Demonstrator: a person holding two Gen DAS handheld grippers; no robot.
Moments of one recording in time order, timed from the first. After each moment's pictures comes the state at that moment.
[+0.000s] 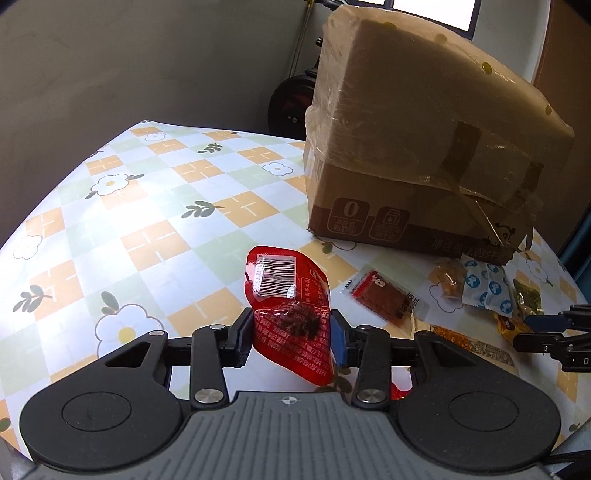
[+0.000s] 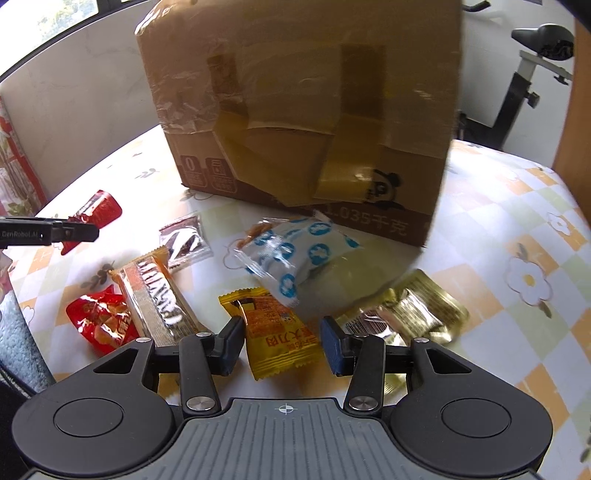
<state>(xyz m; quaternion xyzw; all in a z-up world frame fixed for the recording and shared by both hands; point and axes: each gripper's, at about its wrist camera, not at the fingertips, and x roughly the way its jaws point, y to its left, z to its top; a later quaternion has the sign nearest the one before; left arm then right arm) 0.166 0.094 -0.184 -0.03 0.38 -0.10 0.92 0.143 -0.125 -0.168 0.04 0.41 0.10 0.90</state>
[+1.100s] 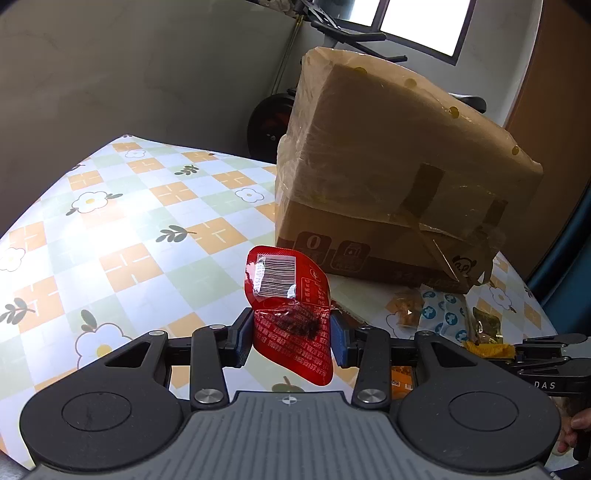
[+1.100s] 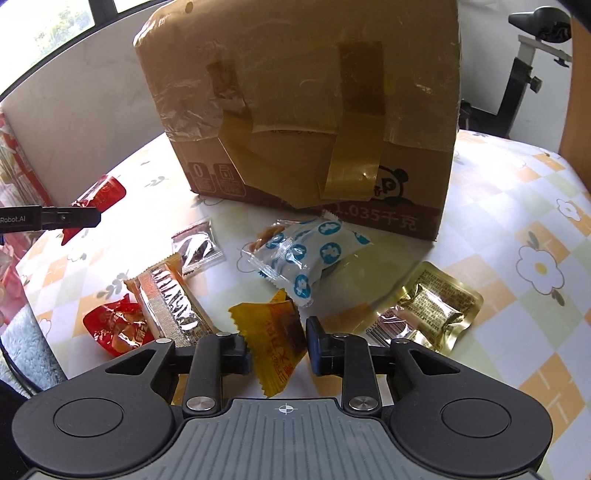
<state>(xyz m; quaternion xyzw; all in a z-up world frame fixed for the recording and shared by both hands) 0.158 0.088 -0.161 -0.06 0.35 -0.13 0.92 0.149 -0.119 -0.163 0.08 0.42 0.12 0.90</state>
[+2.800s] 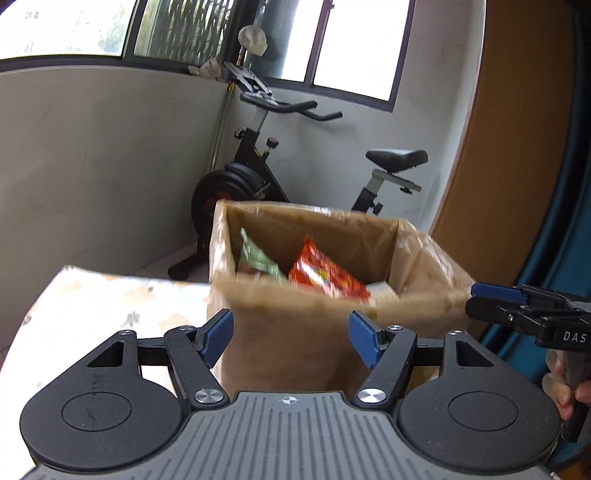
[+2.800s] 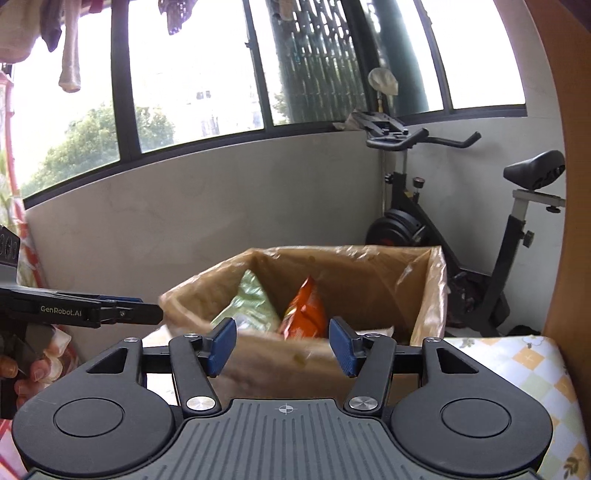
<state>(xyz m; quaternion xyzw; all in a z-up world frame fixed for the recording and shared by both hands) 0.217 0.062 -0.026 -0.03 0.27 -0.21 0.94 0.193 -0.149 -0.010 0.08 0.19 0.13 0.97</state>
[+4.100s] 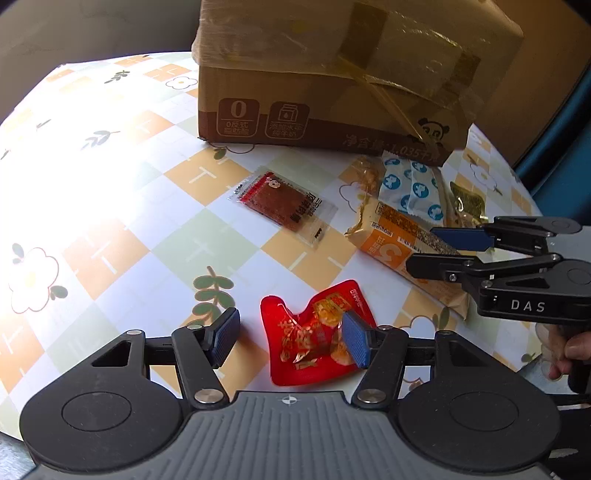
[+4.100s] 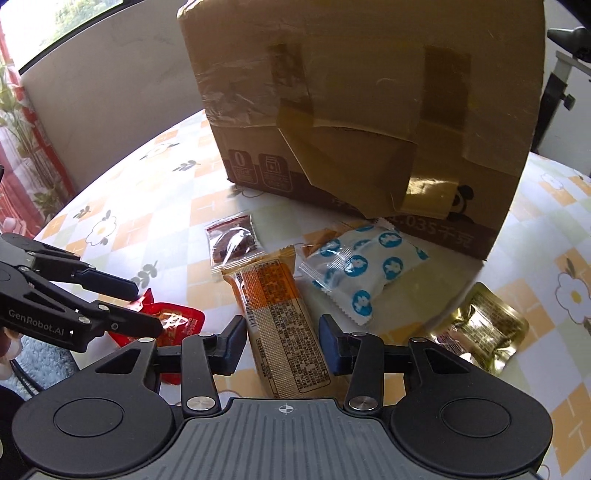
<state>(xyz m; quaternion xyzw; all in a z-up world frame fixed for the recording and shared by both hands) 0.155 0.040 -0.195 0.01 0.51 -0.19 0.84 0.163 -0.085 -0.168 0.04 0.43 0.16 0.89</state>
